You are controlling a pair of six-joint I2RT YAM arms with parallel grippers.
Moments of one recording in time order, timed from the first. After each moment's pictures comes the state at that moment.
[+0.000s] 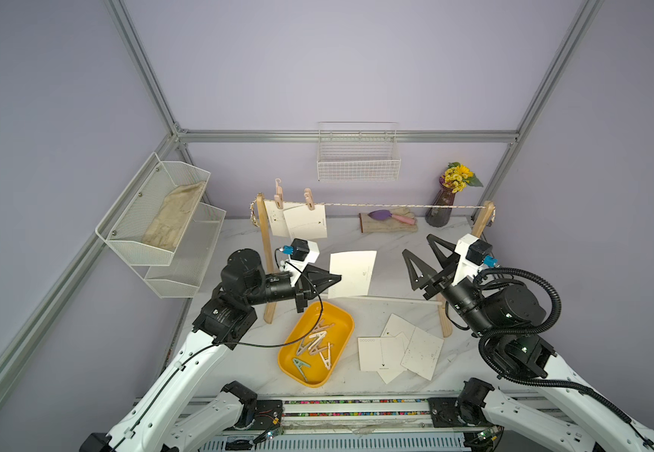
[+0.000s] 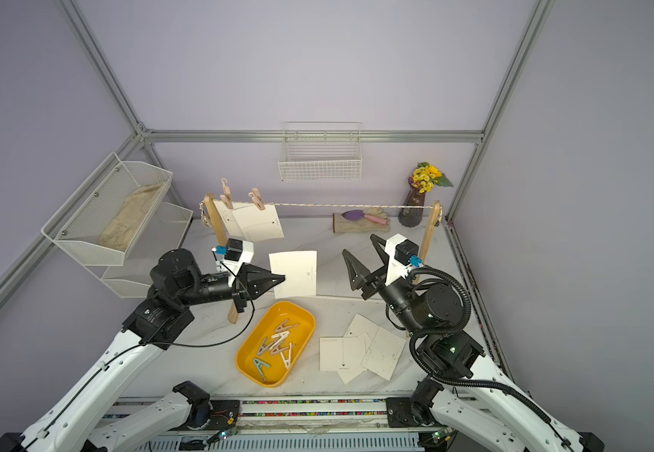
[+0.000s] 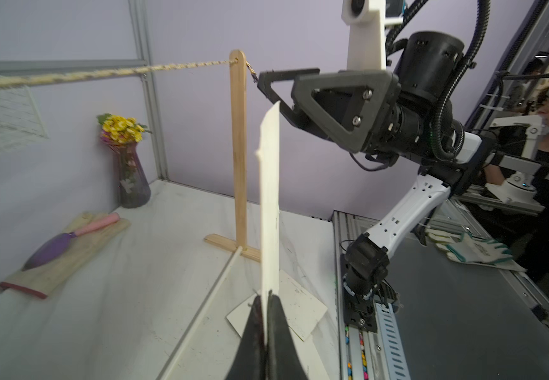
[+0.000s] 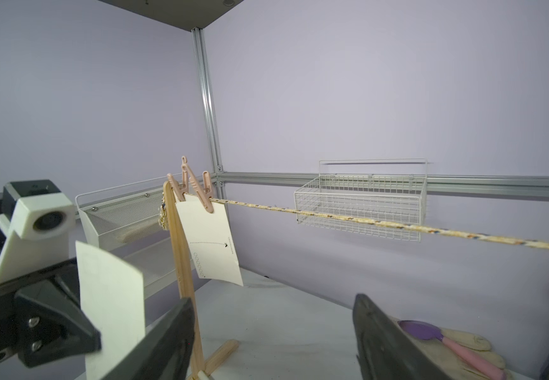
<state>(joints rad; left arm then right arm) -0.53 0.98 1.06 -0.21 0.84 -0.04 0.75 0.74 0.92 0.11 0.18 0.05</state>
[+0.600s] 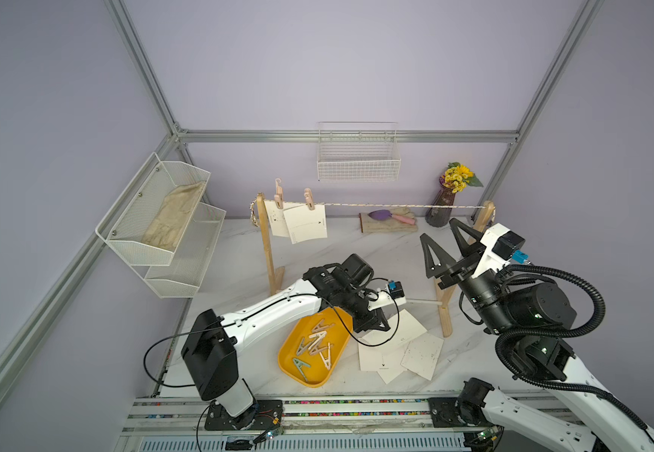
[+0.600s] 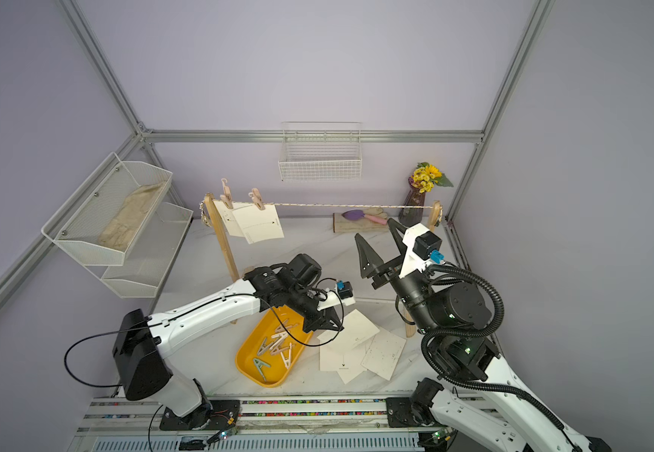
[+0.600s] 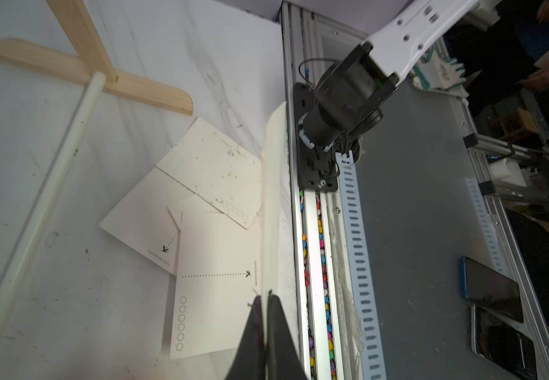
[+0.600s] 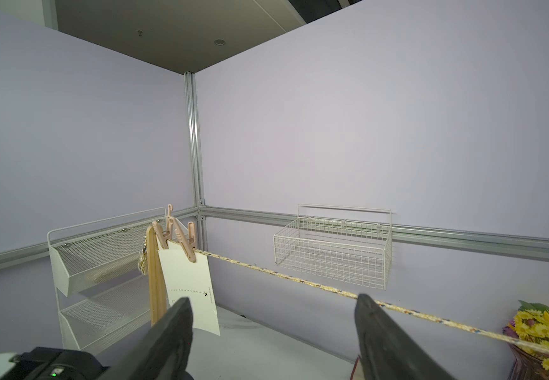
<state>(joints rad) -0.91 1.67 1.43 -0.80 0.65 0.35 0.75 0.74 1.04 0.10 0.21 -0.04</state>
